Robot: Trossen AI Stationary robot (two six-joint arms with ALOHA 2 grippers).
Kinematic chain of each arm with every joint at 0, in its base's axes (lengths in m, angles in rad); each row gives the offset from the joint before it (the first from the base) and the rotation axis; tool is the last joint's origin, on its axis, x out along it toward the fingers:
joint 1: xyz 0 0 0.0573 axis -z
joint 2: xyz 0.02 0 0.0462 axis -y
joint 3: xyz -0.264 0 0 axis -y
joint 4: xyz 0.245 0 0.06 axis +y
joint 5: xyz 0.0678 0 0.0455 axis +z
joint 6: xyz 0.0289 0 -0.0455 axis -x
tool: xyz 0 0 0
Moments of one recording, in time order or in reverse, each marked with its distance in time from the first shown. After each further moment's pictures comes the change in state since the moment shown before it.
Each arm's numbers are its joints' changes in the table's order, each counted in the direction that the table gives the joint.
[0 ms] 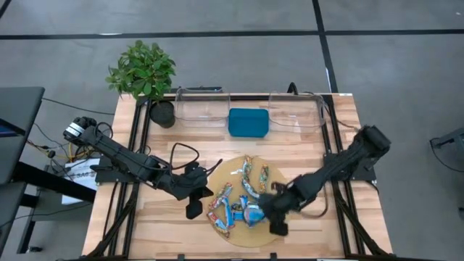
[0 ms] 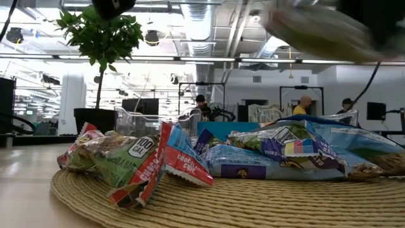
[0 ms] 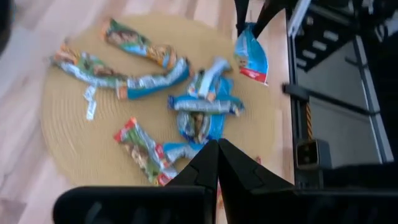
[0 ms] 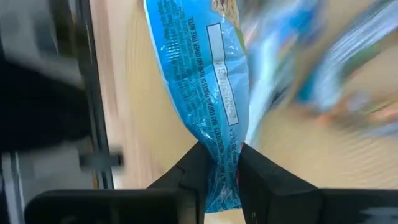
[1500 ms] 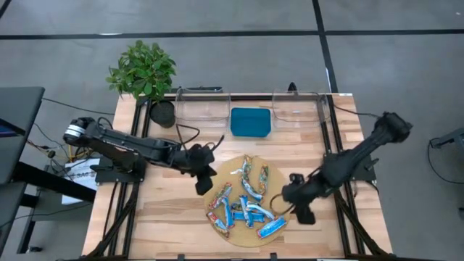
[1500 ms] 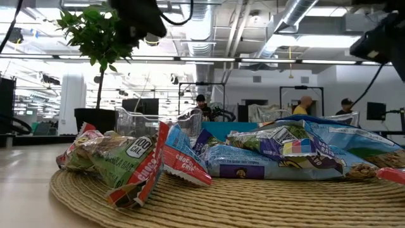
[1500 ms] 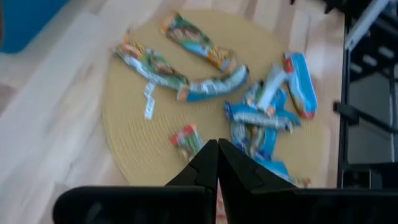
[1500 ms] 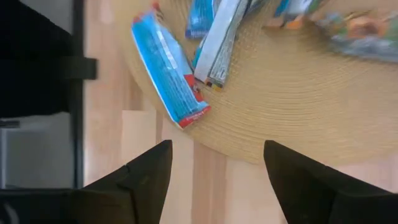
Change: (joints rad) left arm -0.231 0.001 0.000 0.102 -0.158 -0.043; right arm -0.080 0.247 -0.314 -0.011 0.067 0.113
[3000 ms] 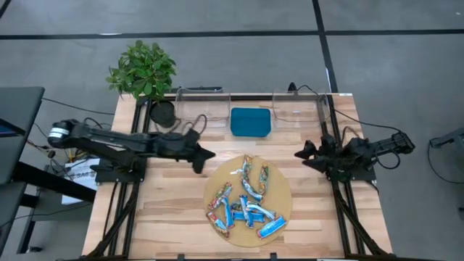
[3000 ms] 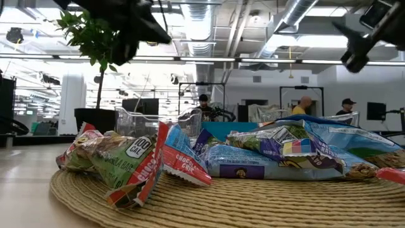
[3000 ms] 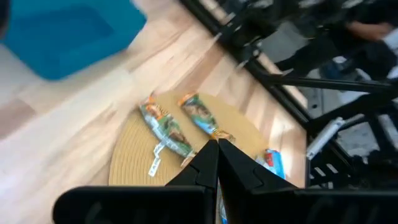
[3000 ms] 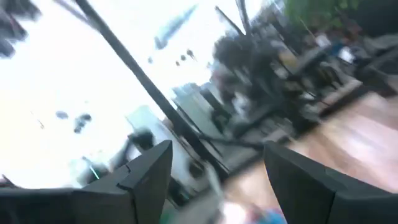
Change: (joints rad) left arm -0.179 0.202 -0.352 -0.500 0.023 0.208; right arm 0.337 1.394 -0.926 -1.039 -0.188 -0.094
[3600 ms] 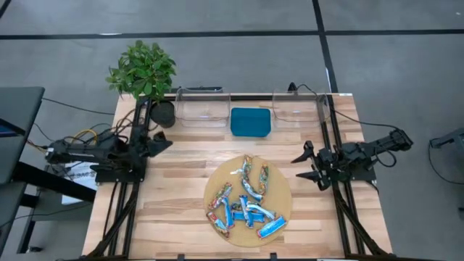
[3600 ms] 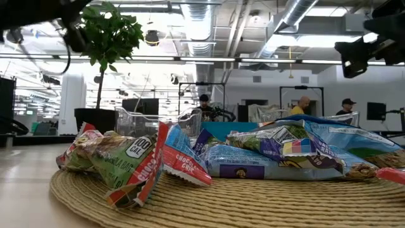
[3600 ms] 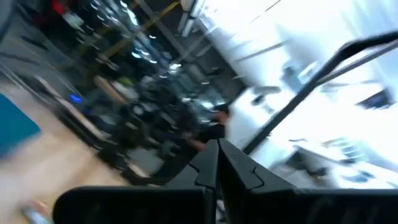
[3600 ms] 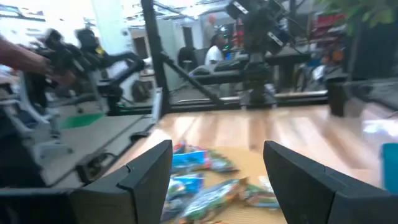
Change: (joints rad) left arm 0.010 0.938 -0.556 -0.404 0.000 -0.042; right arm -0.049 0.000 0.001 0.306 0.022 0.593
